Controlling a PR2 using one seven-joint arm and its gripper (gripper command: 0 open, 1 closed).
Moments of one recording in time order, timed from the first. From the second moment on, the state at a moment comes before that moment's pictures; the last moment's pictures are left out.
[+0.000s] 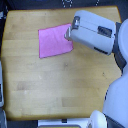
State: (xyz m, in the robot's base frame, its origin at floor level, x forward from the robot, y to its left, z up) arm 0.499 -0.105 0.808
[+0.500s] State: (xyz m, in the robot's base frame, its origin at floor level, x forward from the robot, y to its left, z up) arm 0.508 -0.074 0.773
